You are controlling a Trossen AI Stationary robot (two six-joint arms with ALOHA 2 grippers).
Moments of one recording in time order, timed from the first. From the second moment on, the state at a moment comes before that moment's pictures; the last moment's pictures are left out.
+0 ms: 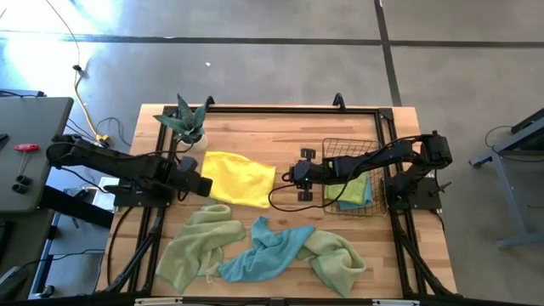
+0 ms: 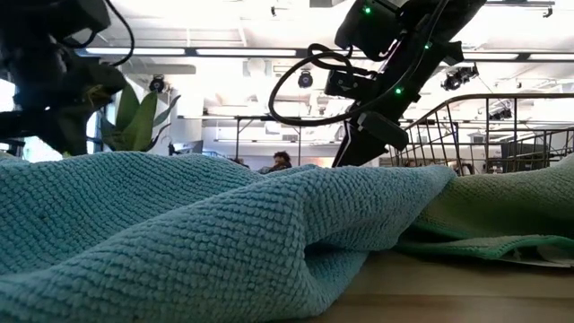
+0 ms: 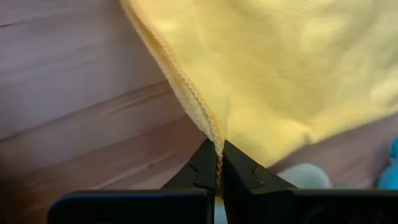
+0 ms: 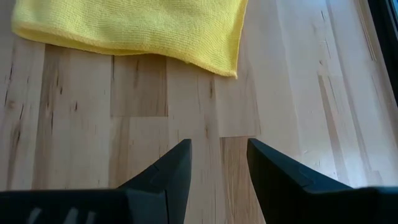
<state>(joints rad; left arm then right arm) -0.05 0.81 0.46 -0.84 -0.24 -1.39 0.01 1.66 0.92 -0.20 0.32 -0.13</state>
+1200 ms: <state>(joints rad) -0.02 1.63 1.10 -0.52 -0.11 -0.93 0.01 1.66 0.92 -0.20 0.32 -0.13</state>
